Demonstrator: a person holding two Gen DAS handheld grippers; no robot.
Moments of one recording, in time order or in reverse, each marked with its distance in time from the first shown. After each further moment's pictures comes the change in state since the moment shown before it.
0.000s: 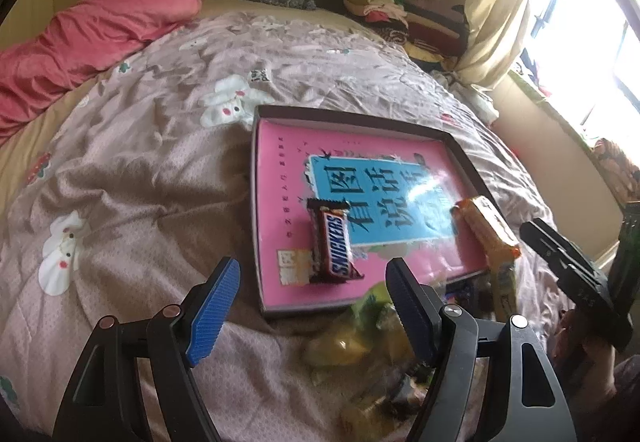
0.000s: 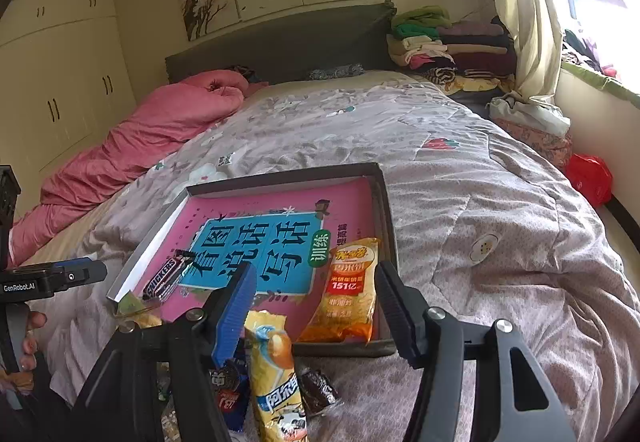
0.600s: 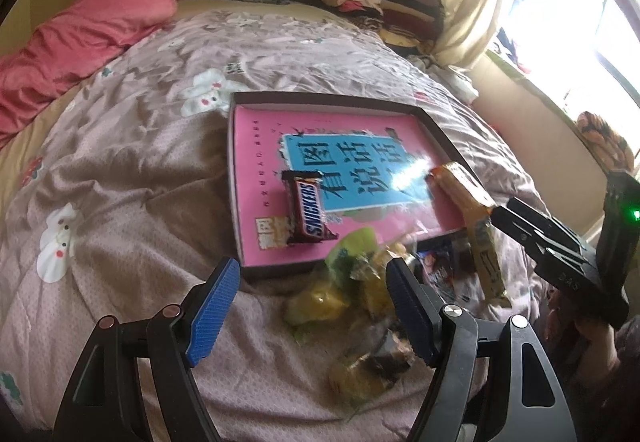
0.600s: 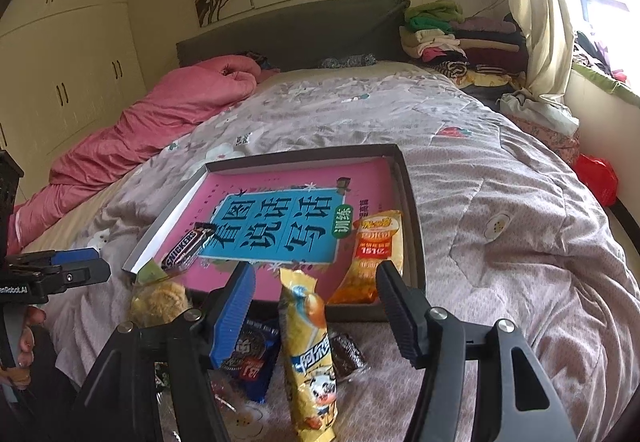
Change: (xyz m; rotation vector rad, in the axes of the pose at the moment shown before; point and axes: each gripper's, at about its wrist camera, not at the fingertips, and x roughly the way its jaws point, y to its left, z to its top) left arm -0.016 -0.015 -0.022 0.093 0.027 -0.041; right arm -0.010 0.018 -0.017 -0.032 0.045 0.020
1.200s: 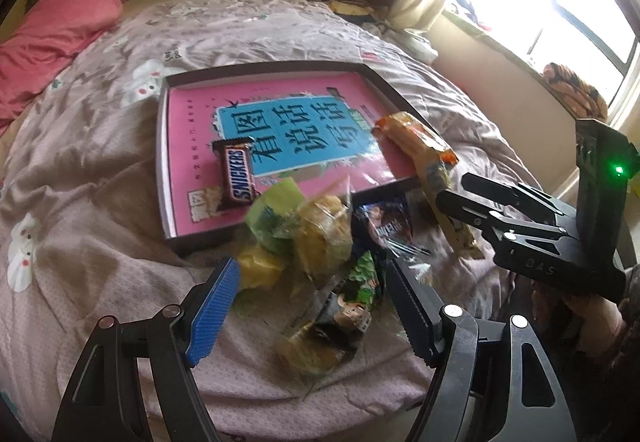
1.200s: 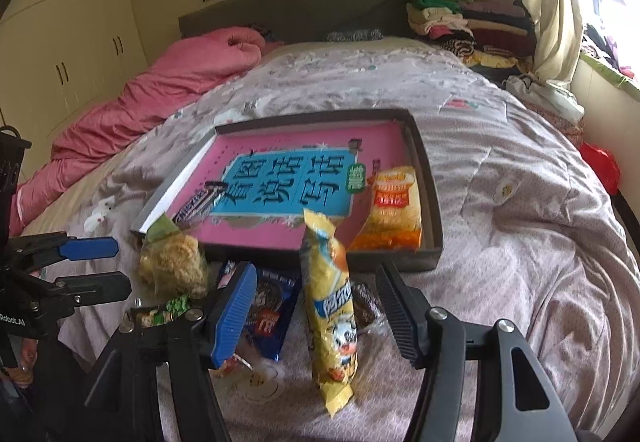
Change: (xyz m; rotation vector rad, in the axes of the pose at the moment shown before) left arm 0.010 -0.036 -0.018 0.129 0.092 -0.097; right arm -0.001 0.013 -0.019 -0.020 0.113 0.003
